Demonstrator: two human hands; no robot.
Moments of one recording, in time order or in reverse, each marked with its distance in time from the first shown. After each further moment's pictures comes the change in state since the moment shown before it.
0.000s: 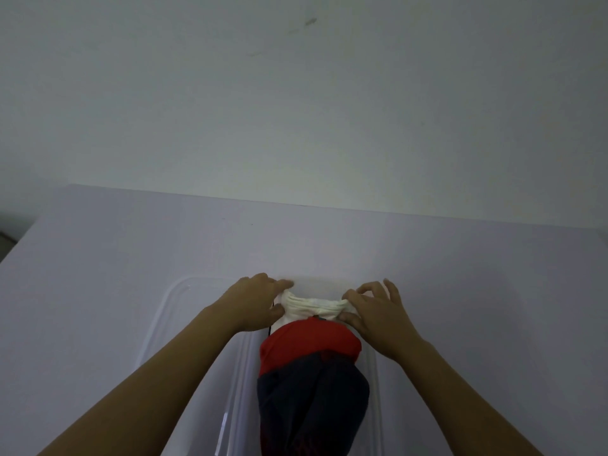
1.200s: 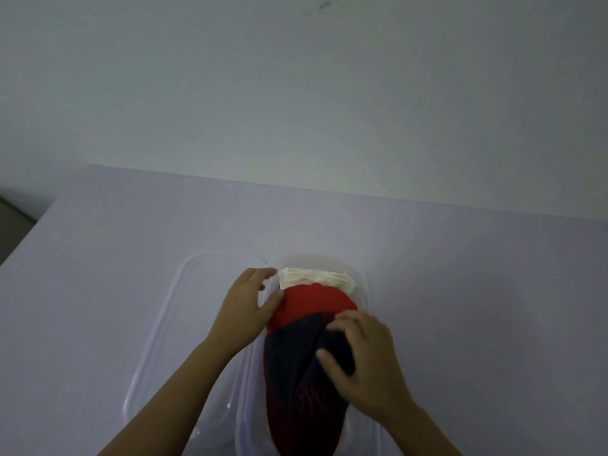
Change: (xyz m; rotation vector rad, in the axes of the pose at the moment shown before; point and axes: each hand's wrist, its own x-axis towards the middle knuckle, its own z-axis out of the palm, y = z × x) left_hand -0.069 0.029 0.028 -0.480 0.525 -0.251; right_hand -0.087 -0.089 -0.019 0.475 0.260 0.012
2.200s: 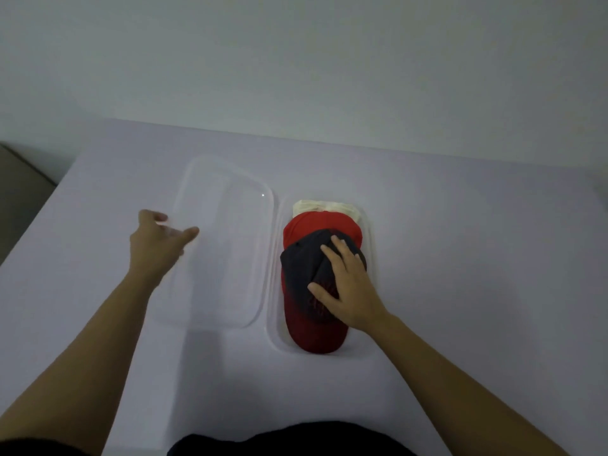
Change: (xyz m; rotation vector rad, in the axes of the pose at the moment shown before) left_hand -0.040 -0.075 -0.104 -0.215 0.351 -0.509; right_hand -0.006 -0.005 0.030 0.006 -0.238 0.086
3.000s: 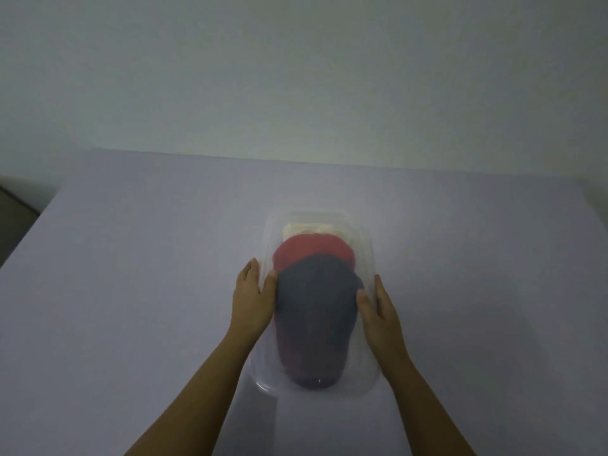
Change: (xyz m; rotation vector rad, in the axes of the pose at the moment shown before) left_hand -0.111 0.018 0.109 0.049 -0.337 0.081; right_hand -0.051 -0.007 -0.015 0.691 0.241 0.645
